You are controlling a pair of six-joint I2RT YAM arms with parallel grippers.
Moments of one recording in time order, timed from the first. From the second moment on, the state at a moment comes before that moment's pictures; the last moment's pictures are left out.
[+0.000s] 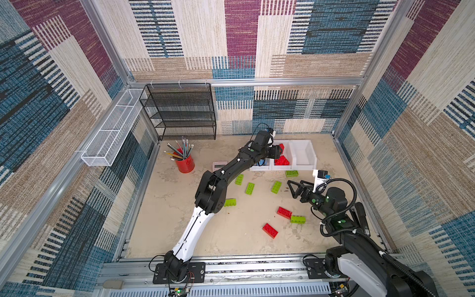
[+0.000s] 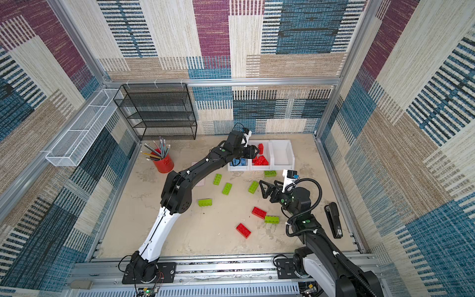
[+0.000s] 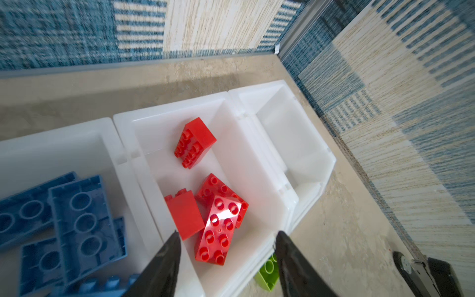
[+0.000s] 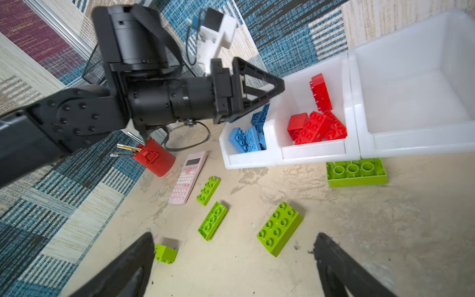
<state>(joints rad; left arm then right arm) -0.66 2.43 2.18 -0.28 0.21 -0.40 0.19 0.87 0.28 0.37 -0.36 0.52</state>
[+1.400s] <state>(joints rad) -0.77 1.33 0.73 0.22 -0.05 -0.47 0.67 1.10 0.39 -0.24 0.06 0.68</state>
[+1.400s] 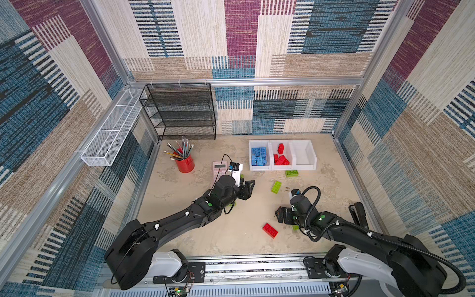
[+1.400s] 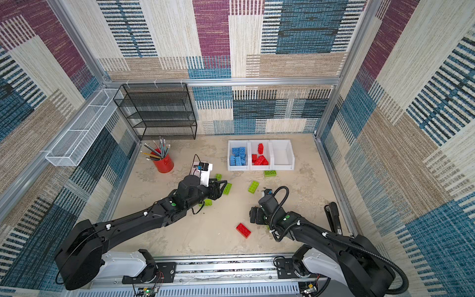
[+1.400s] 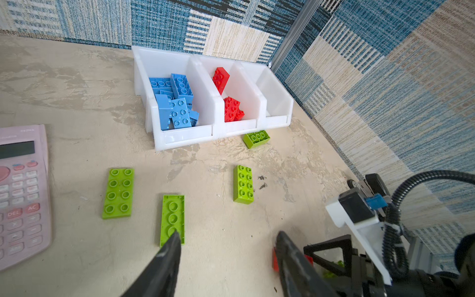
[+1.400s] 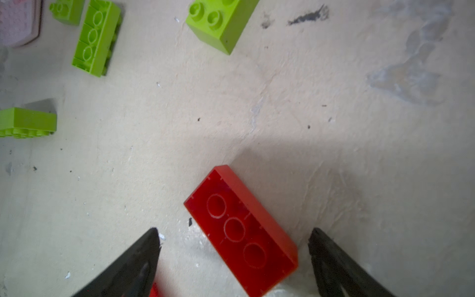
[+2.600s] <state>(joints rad) -0.77 1.34 0.69 0.23 -0.05 -0.47 0.81 1.44 0.67 -0.30 0.19 0.48</state>
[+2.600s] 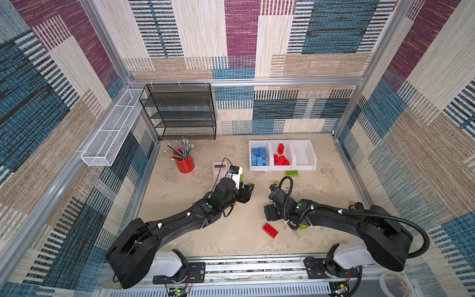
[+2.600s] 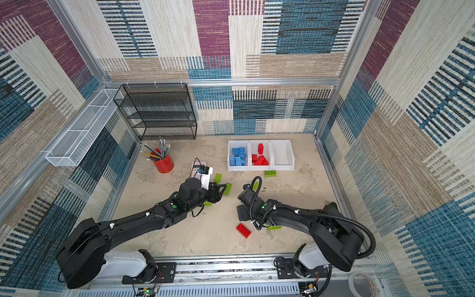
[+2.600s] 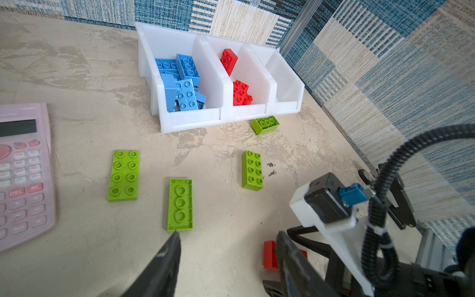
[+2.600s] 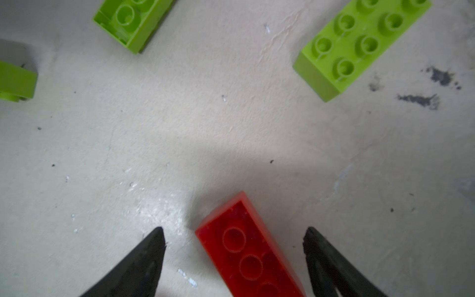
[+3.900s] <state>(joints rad) -0.77 1.18 0.62 0.14 -0.08 -0.45 0.74 1.50 0.87 -0.37 0.14 0.43</state>
